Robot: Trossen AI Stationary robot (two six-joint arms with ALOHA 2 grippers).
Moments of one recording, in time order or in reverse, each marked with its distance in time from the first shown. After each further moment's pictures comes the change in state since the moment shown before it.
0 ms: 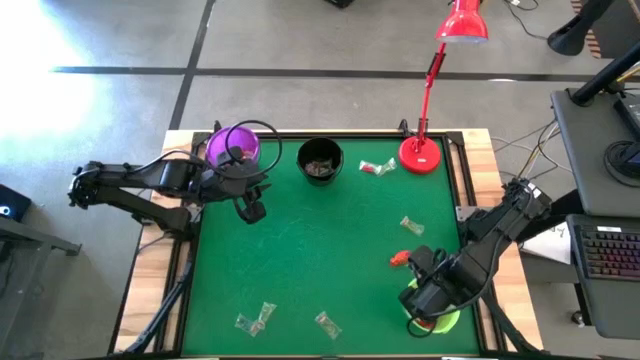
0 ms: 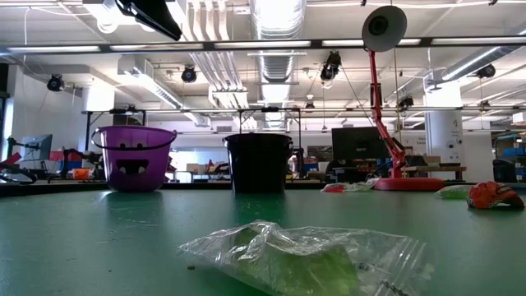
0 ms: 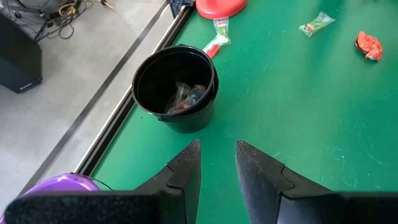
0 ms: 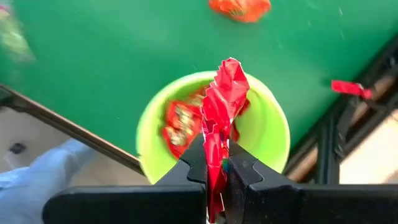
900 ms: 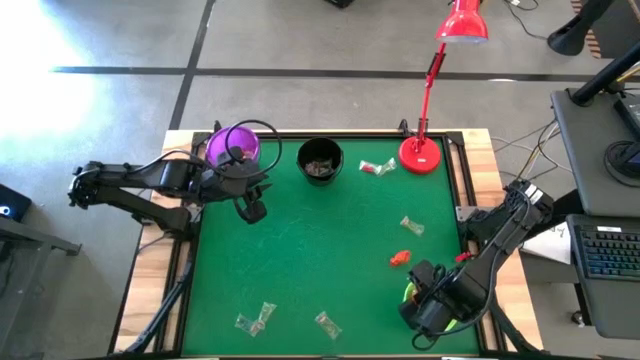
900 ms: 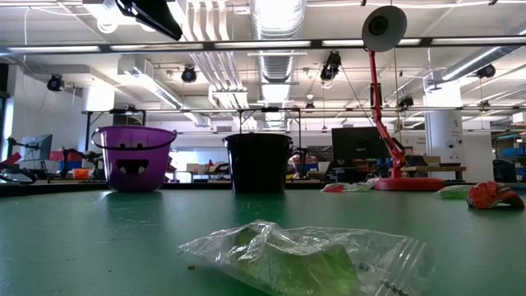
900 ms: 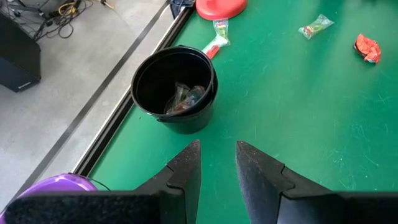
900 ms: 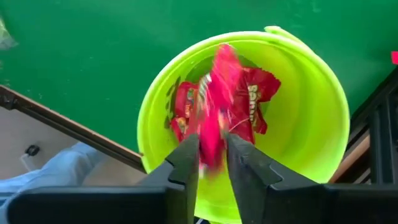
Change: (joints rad) left arm 0.000 0.001 -0.001 0.006 0.001 -0.008; right arm 0.080 -0.002 -0.179 0.224 -0.002 0.141
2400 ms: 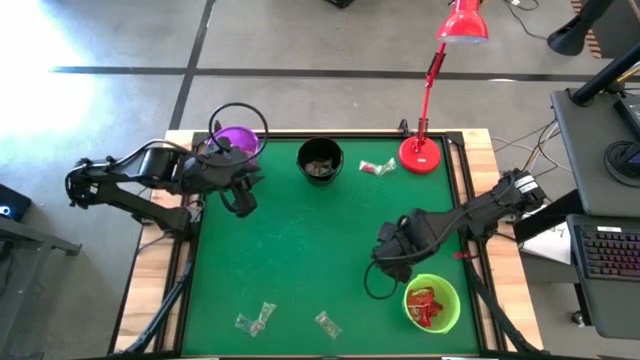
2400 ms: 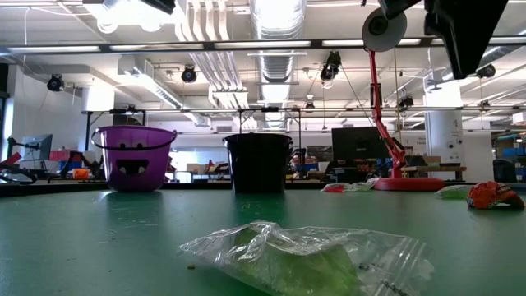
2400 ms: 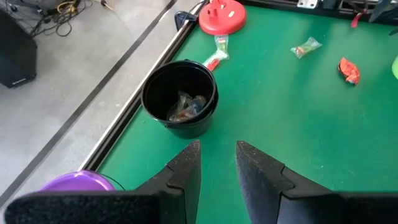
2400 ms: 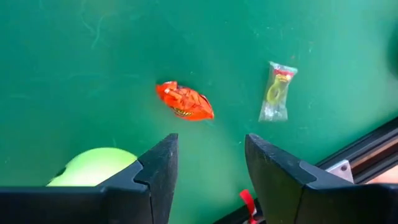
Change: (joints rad) left arm 0.002 0.002 0.187 -0.160 0.016 -0.044; right arm -0.410 -0.023 -0.064 -0.117 0.119 -0.969
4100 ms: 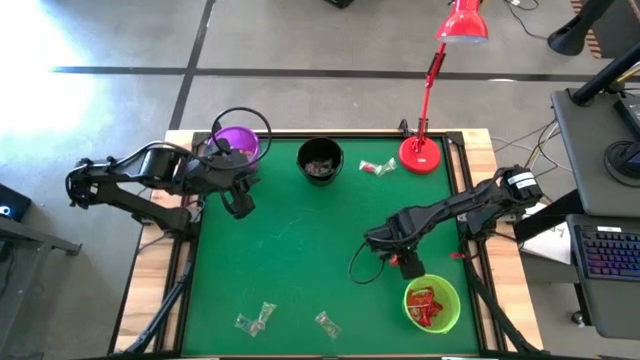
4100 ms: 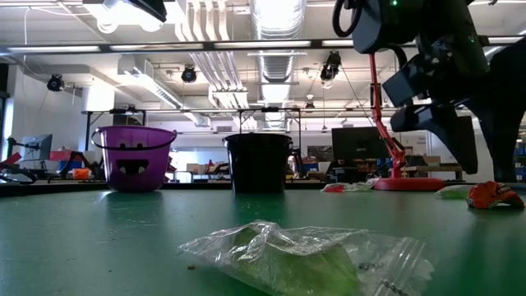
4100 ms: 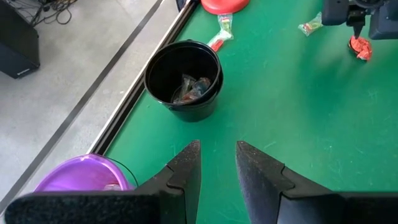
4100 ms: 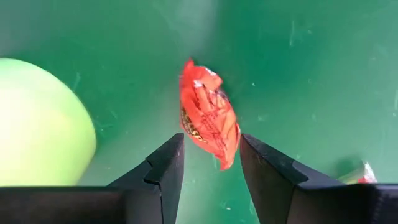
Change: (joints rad) left arm 0.000 0.002 -0.004 -0.072 0.005 -0.005; right arm -0.175 -0.004 -0.422 0.445 -0.290 -0.857
